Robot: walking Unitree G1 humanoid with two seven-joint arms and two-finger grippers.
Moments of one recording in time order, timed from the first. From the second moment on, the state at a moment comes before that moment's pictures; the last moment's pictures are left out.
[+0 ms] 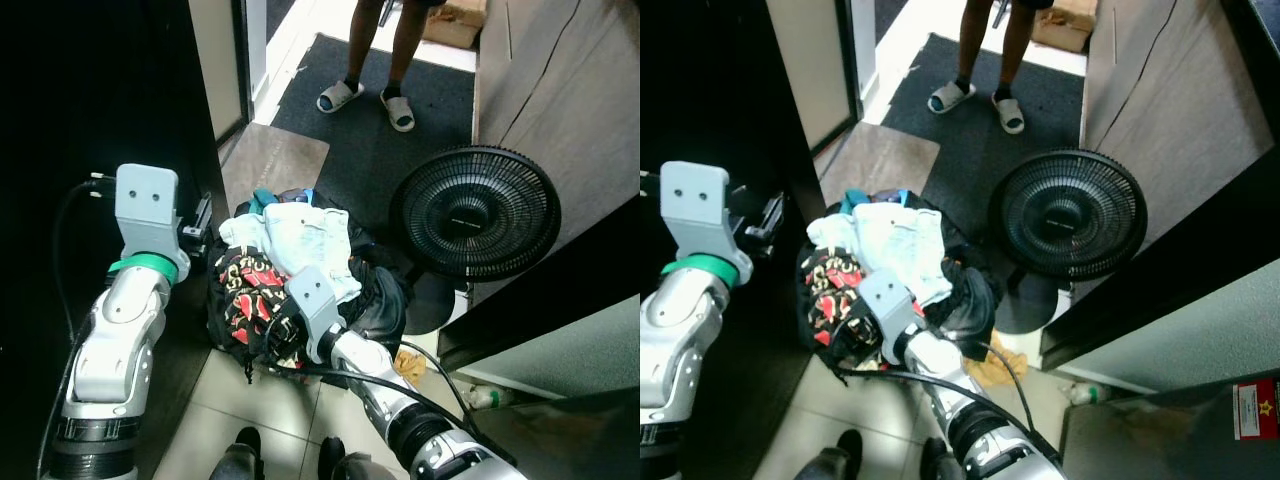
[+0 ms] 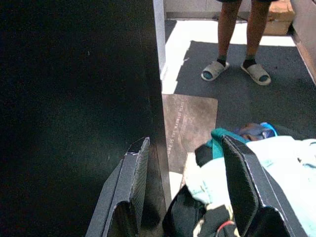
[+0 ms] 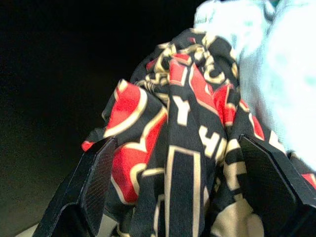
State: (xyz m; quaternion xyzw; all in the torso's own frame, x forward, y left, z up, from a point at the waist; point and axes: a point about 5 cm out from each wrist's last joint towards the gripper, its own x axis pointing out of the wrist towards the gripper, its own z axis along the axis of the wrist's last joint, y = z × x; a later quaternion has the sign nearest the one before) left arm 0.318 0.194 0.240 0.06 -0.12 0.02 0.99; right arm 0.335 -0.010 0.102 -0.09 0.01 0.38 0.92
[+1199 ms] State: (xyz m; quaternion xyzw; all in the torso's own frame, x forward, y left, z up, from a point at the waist) left arm 0.302 0.199 0.234 0.07 -0.08 0.04 0.99; right arm 0.349 -0.023 0.103 -0.05 0.04 0.31 0.95
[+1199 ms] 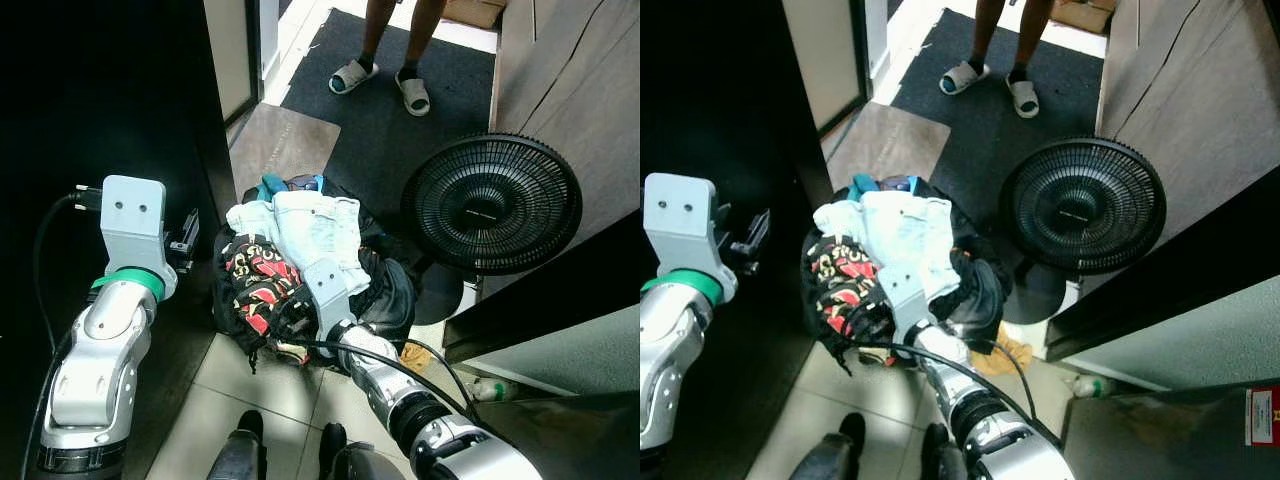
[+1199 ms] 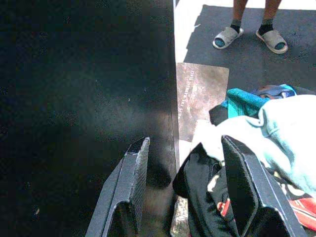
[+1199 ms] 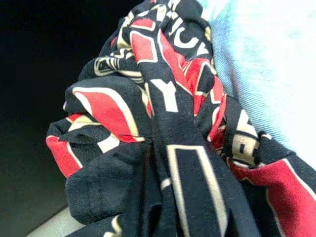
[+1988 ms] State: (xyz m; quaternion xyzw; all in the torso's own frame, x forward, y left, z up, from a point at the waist) left arm 0.324 0.185 0.255 0.03 -0.13 0.01 0.99; right arm 0.325 -0.115 0.405 -0.04 -0.53 0.17 0.83
